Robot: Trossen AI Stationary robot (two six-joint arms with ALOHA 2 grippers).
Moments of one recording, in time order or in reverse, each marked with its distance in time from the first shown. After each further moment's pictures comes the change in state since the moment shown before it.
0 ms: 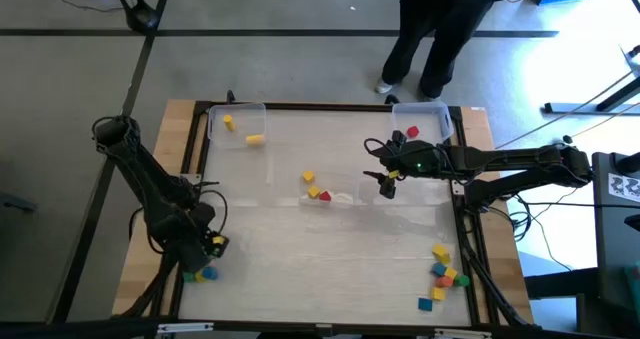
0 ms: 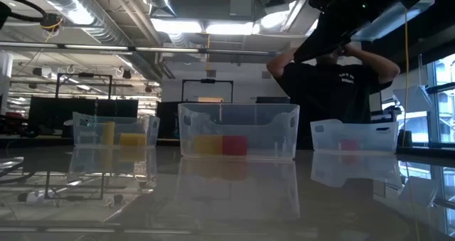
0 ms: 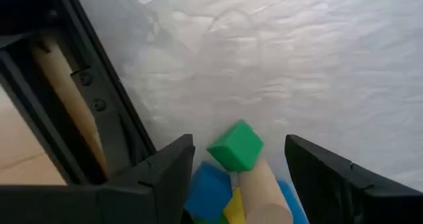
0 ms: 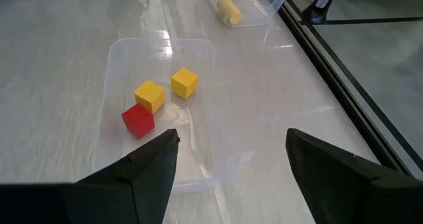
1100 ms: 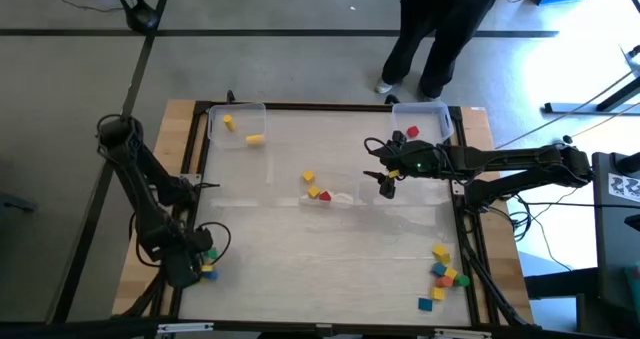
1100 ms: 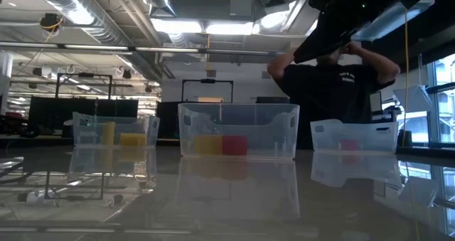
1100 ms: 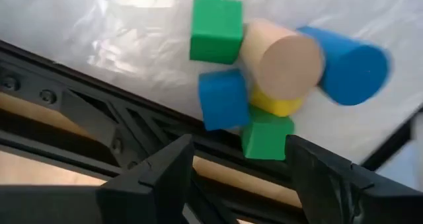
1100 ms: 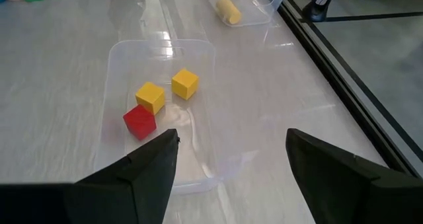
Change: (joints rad) left arm -0.151 0.033 -0.031 0.168 0.223 0.555; right arm 0.000 0.000 0.000 0.000 0.000 0.023
